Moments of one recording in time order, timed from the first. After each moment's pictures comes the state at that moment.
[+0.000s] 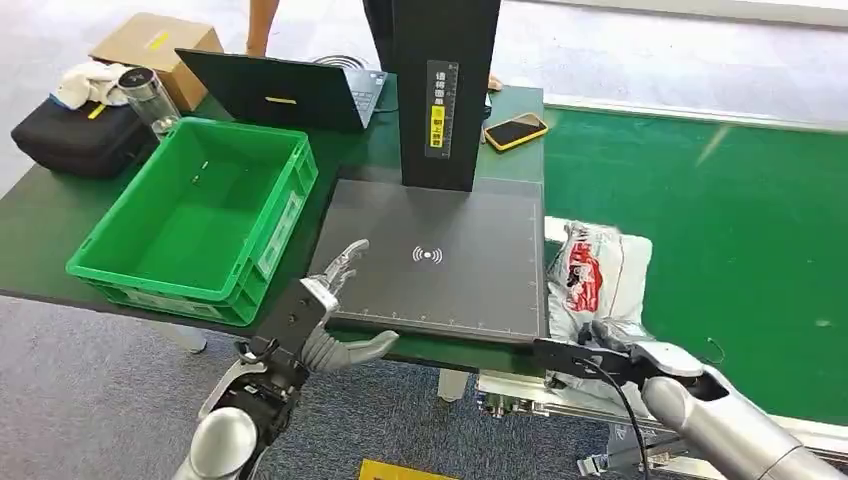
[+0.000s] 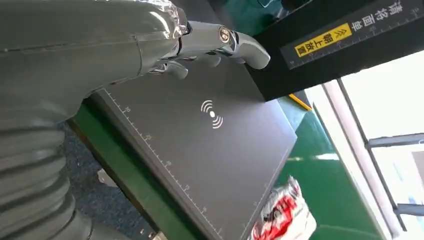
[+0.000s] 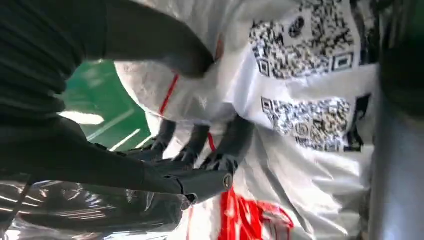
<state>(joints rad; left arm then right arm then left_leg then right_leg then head) -0.05 -0.05 -0.47 -1.40 -0.32 -0.10 -0.22 -0.54 -0.62 0.77 -1.01 0.55 0.28 0.07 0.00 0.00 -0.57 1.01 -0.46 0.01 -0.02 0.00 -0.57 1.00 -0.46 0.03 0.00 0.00</state>
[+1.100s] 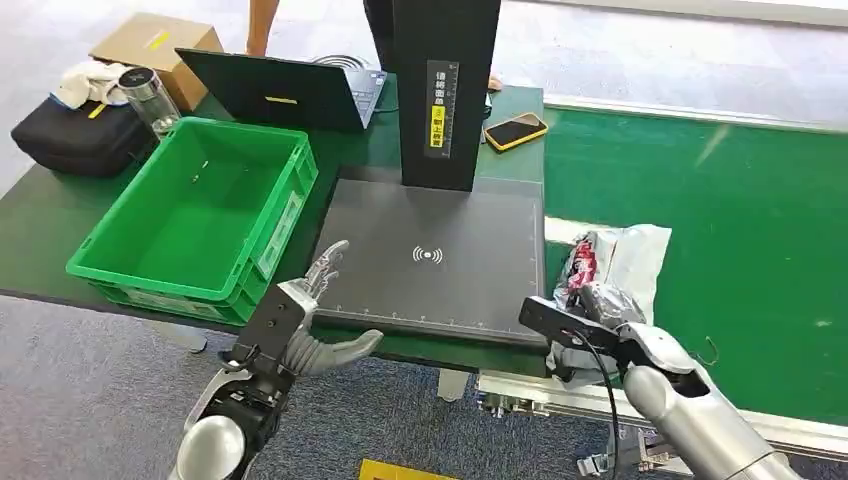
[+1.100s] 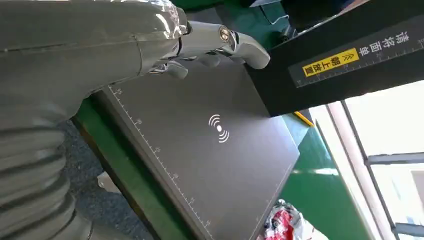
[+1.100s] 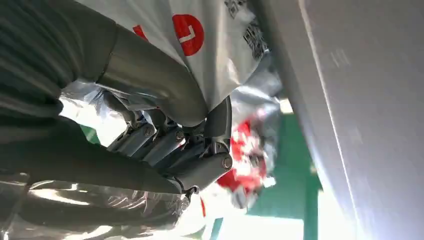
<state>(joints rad) 0.00 -0.05 -0.43 -1.44 -0.33 -0.08 -0.23 -0.47 -0.46 0.51 -1.05 0.72 0.10 0.03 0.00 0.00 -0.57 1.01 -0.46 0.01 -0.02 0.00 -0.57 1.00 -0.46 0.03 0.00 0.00</state>
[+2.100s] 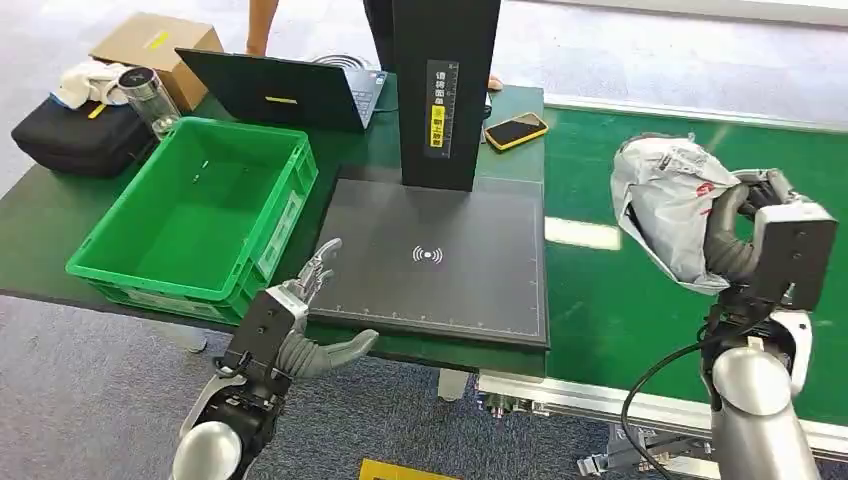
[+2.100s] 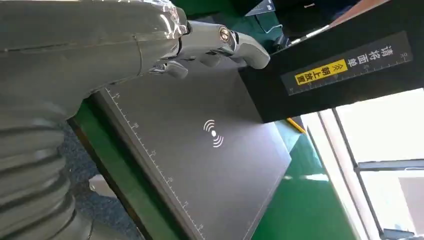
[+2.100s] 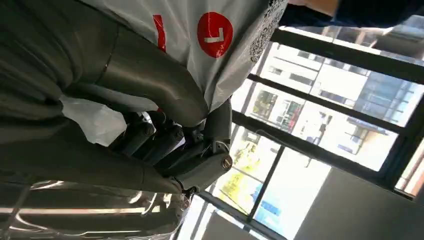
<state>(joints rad) 0.02 -0.06 -0.41 -1.46 -0.34 -0.08 -0.27 -0.32 -0.30 -0.05 -1.50 0.27 -0.42 -0.38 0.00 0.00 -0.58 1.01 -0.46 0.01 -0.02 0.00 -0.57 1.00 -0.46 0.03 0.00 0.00</state>
